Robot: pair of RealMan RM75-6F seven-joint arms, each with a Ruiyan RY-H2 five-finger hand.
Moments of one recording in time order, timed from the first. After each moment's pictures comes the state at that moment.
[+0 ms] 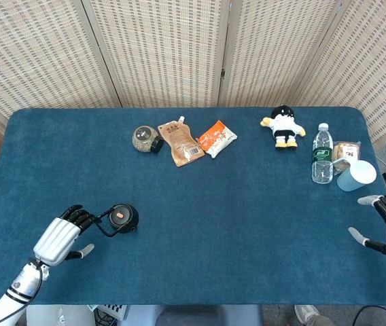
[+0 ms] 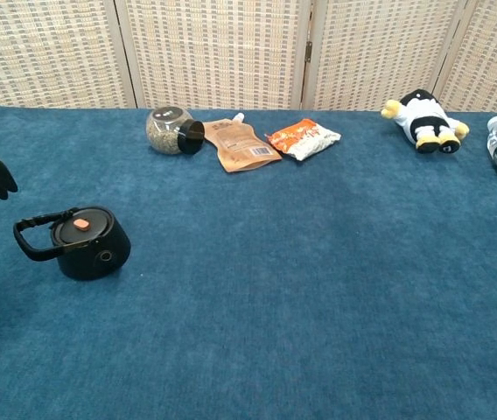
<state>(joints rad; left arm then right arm) -0.32 -1.26 -0.02 -1.53 1.75 1.30 0.02 0.05 -1.08 0.10 -1.56 -1.54 1.60 0.12</state>
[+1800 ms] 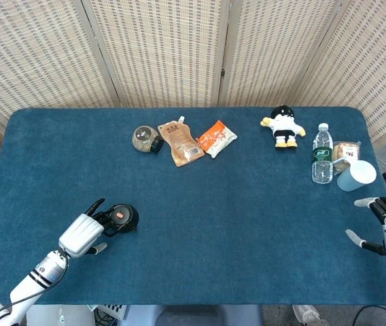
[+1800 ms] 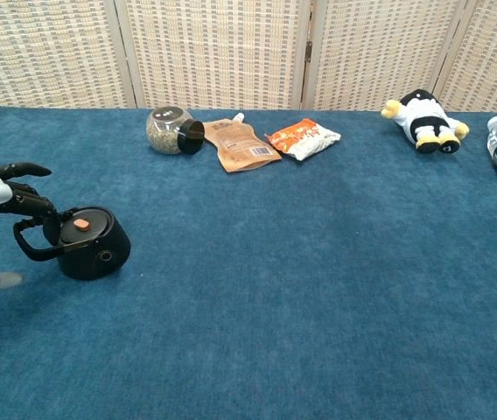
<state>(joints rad) -0.47 -1.38 0.06 -1.35 1.74 1.20 0.05 0.05 -1.08 0.10 -1.59 -1.53 1.57 0.09</state>
